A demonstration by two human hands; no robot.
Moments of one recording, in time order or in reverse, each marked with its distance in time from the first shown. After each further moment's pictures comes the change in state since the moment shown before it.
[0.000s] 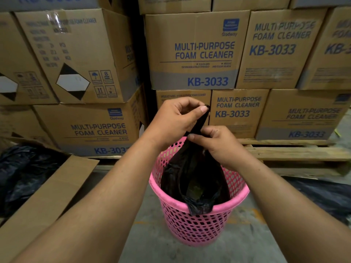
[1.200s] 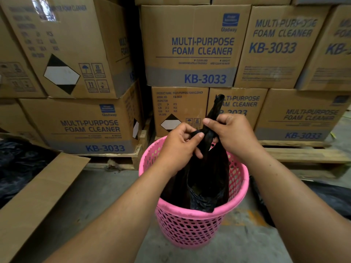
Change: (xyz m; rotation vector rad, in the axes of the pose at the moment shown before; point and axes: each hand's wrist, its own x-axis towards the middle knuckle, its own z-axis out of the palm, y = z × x) left_hand -0.016 -0.062 0.052 -0.171 0.056 -0.252; right_hand 0.017 -0.006 -0.034 -0.269 0.345 0.010
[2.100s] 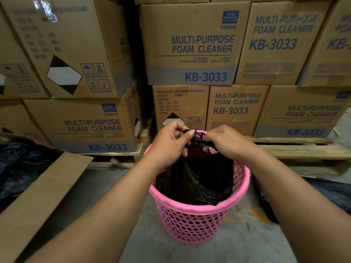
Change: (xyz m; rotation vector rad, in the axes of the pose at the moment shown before) left_hand 0.000 -0.002 -0.026 0.076 -0.003 -0.014; right_hand -0.007 0.010 -0.001 -0.262 -0.337 0.151
